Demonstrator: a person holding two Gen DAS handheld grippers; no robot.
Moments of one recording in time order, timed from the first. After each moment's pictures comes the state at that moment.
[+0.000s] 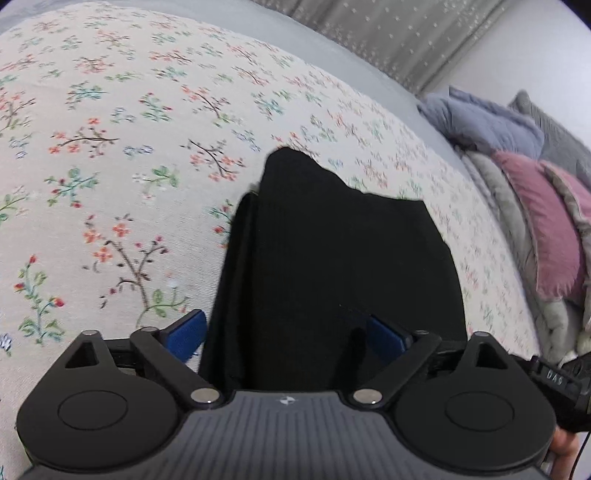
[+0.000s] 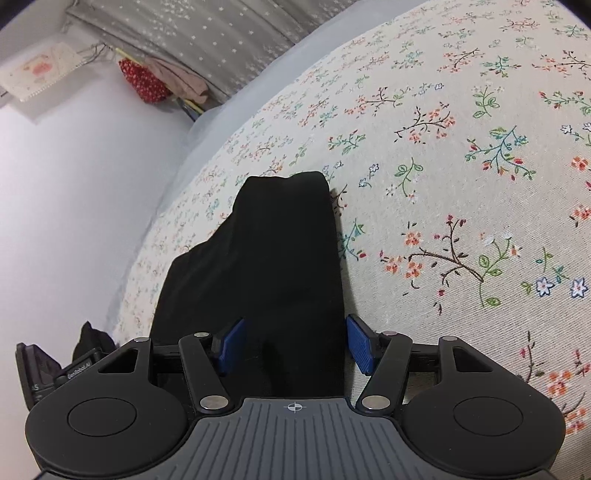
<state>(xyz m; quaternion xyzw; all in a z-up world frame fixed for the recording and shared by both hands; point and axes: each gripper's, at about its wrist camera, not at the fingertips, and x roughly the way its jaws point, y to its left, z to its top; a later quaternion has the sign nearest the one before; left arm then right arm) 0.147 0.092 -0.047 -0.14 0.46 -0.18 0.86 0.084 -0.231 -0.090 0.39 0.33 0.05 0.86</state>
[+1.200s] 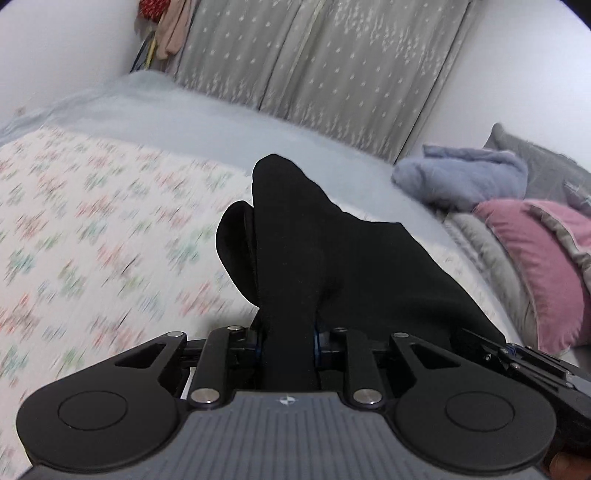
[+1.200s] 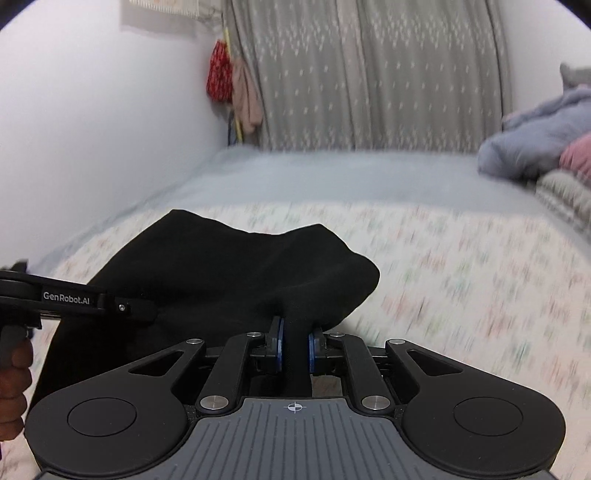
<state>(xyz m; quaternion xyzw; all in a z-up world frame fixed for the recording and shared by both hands) 0.202 -0.002 0.030 -0.10 0.31 -0.17 0.93 0.140 -0.201 0.012 0.07 0.21 0.00 0.97</state>
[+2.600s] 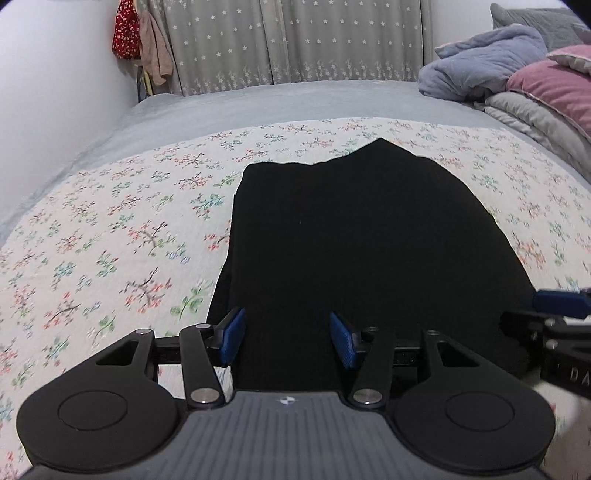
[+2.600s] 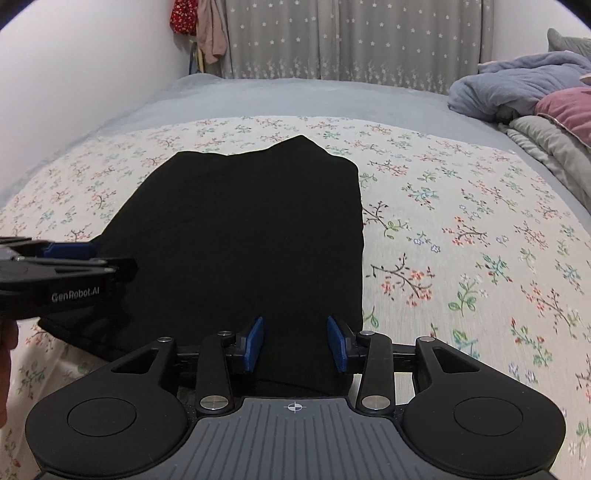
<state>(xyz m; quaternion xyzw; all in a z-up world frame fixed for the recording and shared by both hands) 0.154 -0.056 -0.047 0.12 0.33 -0.07 0.93 0.151 -0.202 -0.055 0.05 0.34 -0.07 0.94</state>
